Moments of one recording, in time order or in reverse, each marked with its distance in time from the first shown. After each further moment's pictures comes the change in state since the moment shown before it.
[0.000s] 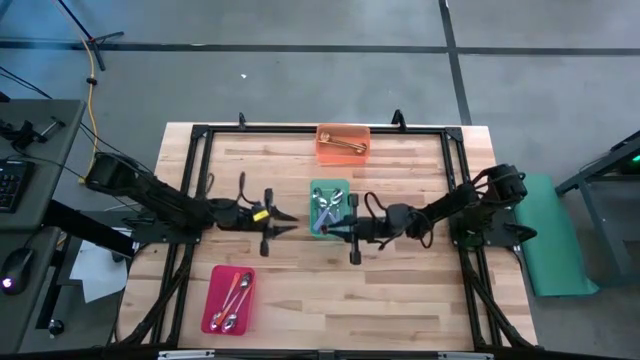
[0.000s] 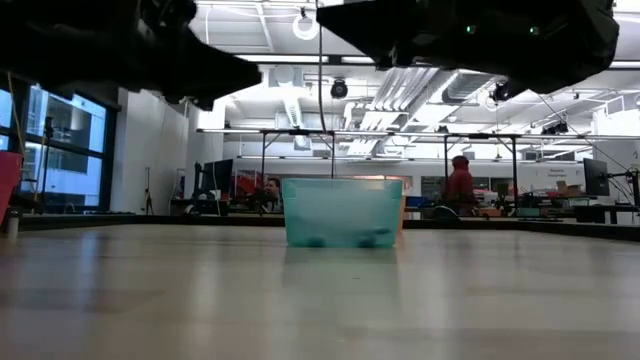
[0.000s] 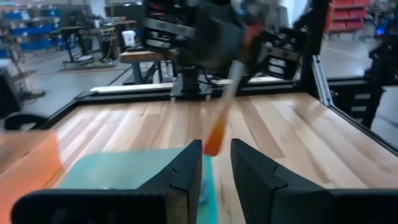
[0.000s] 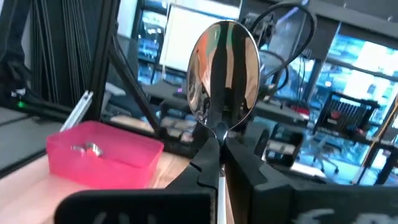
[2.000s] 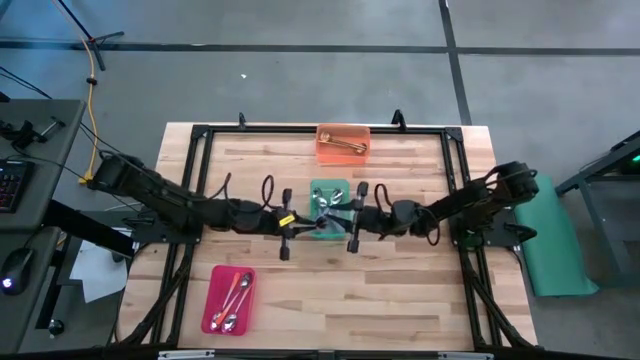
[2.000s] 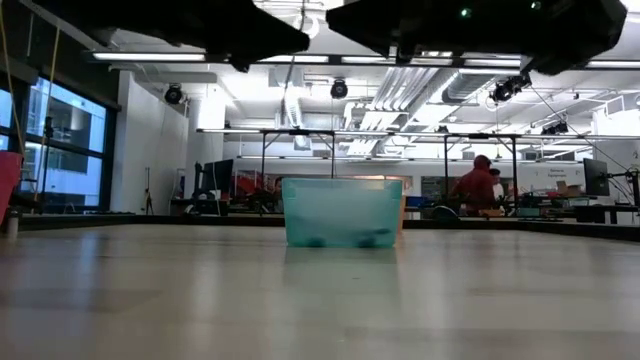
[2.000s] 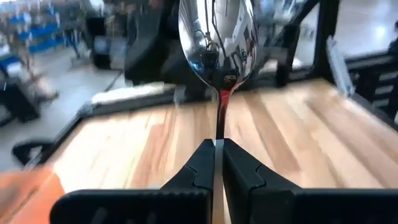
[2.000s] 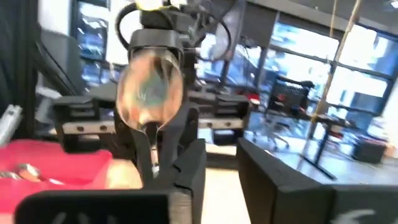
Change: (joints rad) left arm -0.027 0.084 0.343 -0.342 -0.057 0.115; right arm 0.002 -0.087 0.001 -0.053 0.221 0.032
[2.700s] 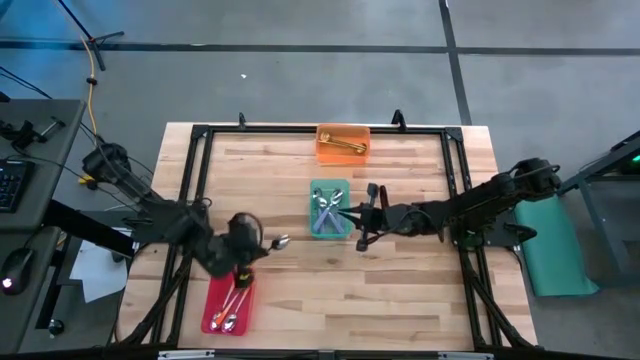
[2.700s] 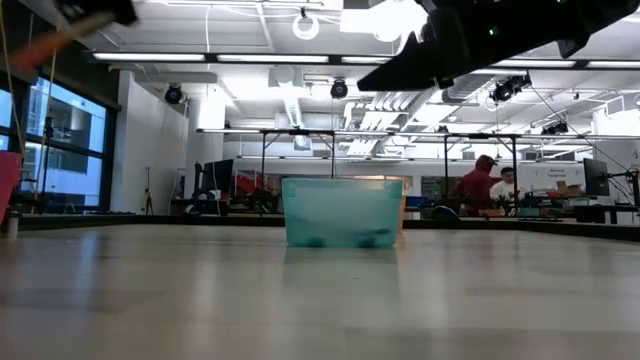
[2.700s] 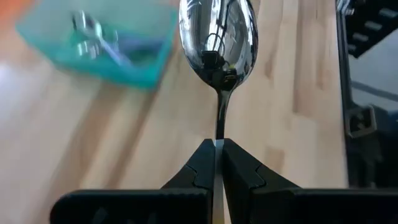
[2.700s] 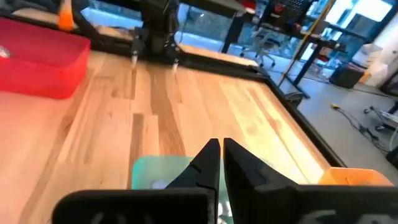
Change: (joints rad) left arm -0.426 -0.226 0.302 -1.263 -0.273 -0.928; right arm 0.027 -0.200 -0.002 -0.648 0.168 0.087
